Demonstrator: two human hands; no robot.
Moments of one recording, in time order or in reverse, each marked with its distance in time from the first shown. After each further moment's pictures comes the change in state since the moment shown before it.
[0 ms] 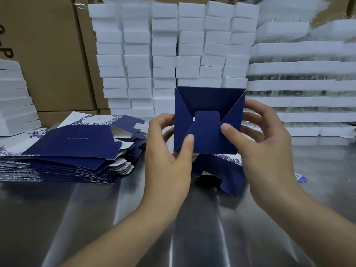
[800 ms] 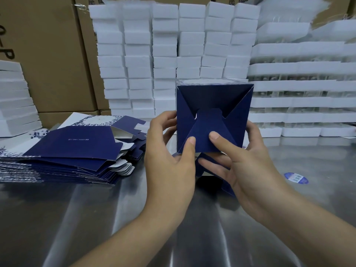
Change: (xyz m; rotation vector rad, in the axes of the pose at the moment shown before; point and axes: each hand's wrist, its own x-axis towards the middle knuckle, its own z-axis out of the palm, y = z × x) left_hand -0.003 0.007 0.005 -0.019 0.052 0.030; right_hand -0.012 0.002 0.014 0.436 -0.171 0.454
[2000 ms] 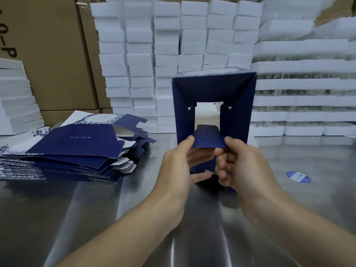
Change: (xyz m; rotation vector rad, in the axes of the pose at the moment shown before) left_hand 0.003 -0.003 0.001 -0.191 -0.187 -0.691; right_hand -0.004 -0.002 0.013 -0.245 0.236 0.245
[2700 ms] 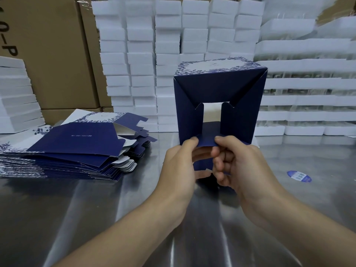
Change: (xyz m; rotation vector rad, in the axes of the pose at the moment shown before) left_hand -0.004 0.001 0.003 0.078 0.038 0.081; right_hand -0.005 -0.001 -0.001 -0.054 -0.131 -0.060
